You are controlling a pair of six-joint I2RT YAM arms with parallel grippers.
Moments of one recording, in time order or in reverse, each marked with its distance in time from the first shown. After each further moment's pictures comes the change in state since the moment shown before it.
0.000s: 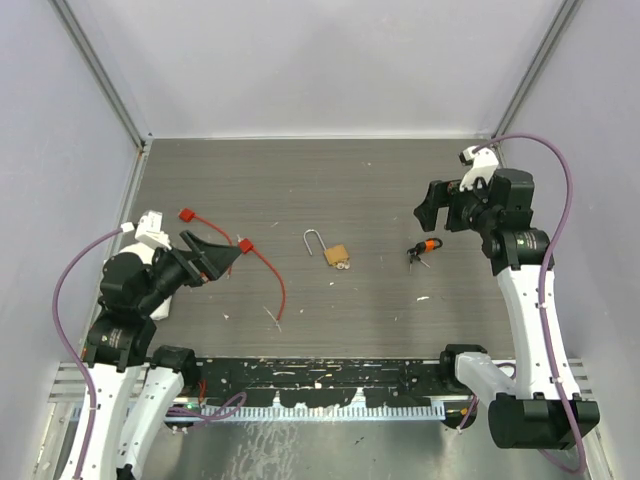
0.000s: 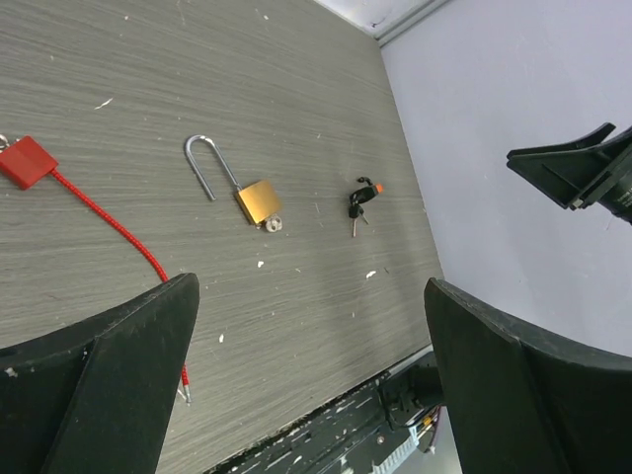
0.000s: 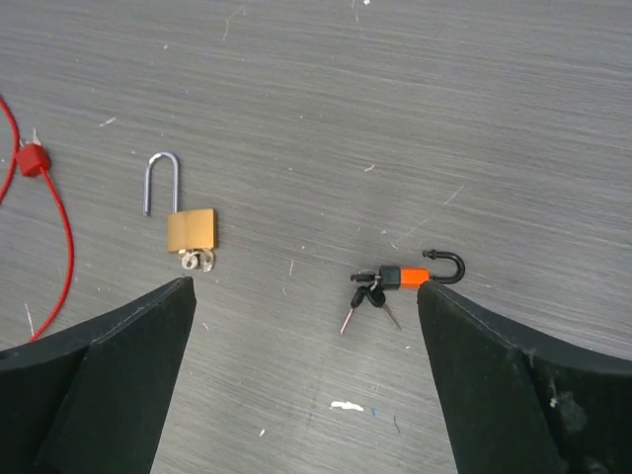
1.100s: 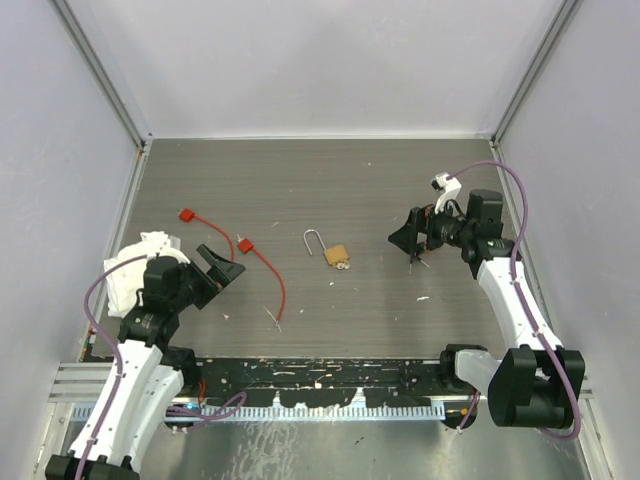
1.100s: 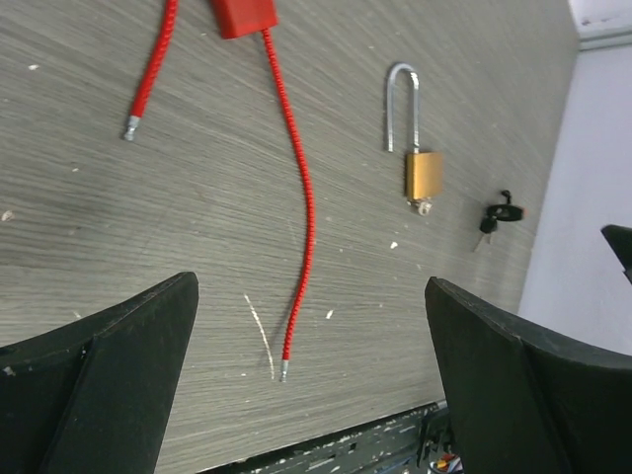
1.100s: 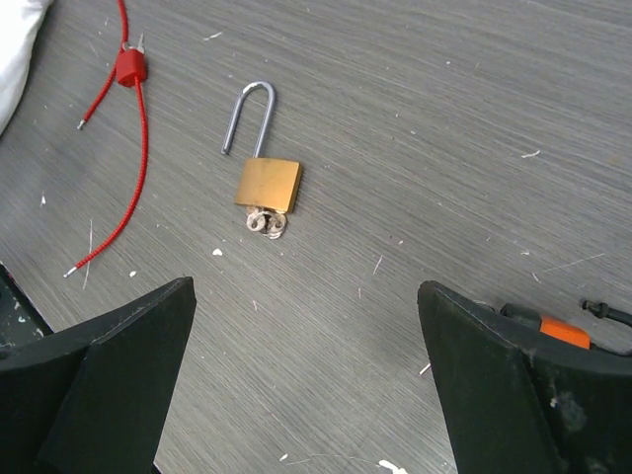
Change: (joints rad) left arm 0.012 0.072 -0.319 0.027 -0.177 -0.144; right arm -0.026 0.104 -0.340 0.361 -0.388 -0.027
